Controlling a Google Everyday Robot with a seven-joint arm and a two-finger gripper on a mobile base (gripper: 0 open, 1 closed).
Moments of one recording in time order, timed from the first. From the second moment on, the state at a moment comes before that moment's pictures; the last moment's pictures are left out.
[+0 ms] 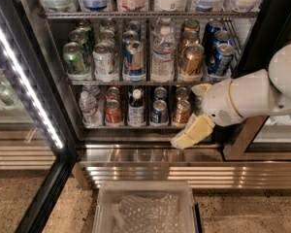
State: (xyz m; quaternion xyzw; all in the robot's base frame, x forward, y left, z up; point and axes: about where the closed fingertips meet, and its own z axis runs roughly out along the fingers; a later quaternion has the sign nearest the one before) arm 0.485 -0.104 0.832 -0.51 0.77 0.19 0.35
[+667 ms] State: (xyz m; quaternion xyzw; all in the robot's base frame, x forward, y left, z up) arm 0.559 -0.049 0.844 -0.52 0.72 0.22 0.40
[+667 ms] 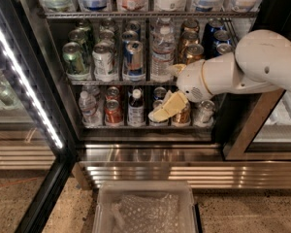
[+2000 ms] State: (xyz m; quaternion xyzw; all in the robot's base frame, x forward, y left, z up) arm 0.566 -0.035 0.837 -0.53 0.71 0.24 0.40
